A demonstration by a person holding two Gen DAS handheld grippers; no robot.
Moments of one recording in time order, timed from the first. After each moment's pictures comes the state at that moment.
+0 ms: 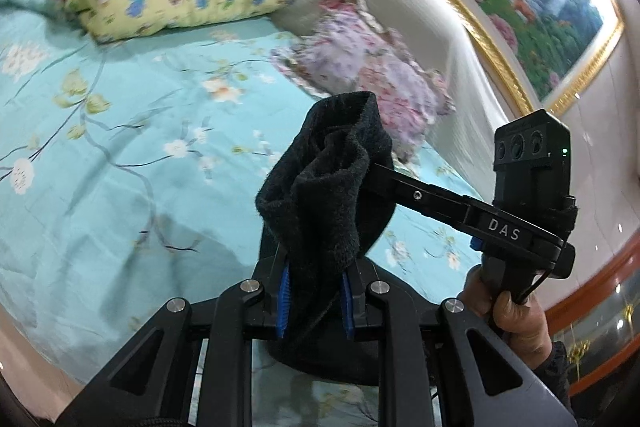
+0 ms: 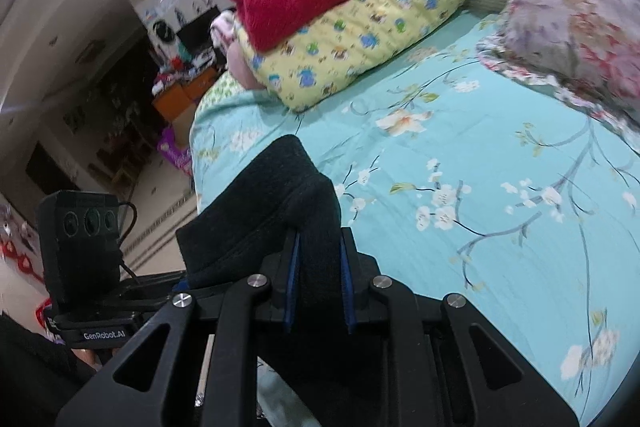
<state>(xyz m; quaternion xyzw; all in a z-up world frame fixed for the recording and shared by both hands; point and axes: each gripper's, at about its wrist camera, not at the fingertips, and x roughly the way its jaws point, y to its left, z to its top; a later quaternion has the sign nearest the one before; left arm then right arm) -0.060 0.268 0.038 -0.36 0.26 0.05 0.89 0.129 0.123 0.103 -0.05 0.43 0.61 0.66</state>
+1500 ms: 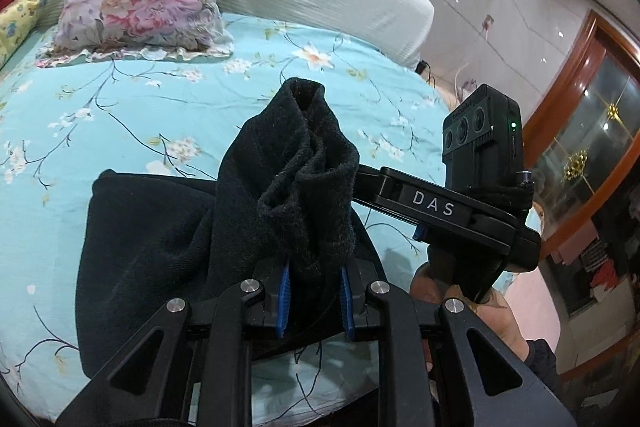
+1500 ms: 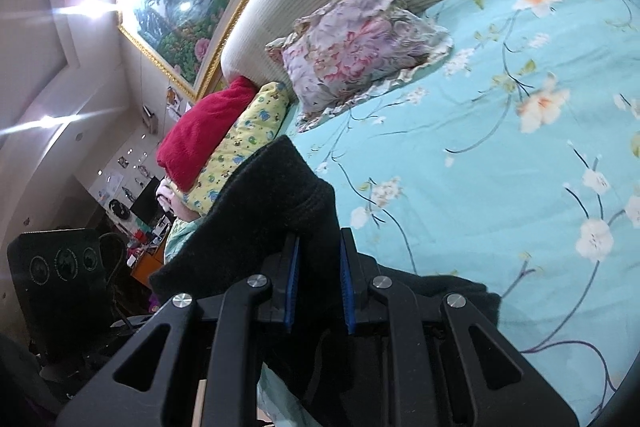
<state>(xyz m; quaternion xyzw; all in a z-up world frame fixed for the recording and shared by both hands) 0.043 -0.026 0.048 -0.14 0.36 -0.16 0.91 0.156 -0.198 0.045 0.22 0.38 0.45 0.78</state>
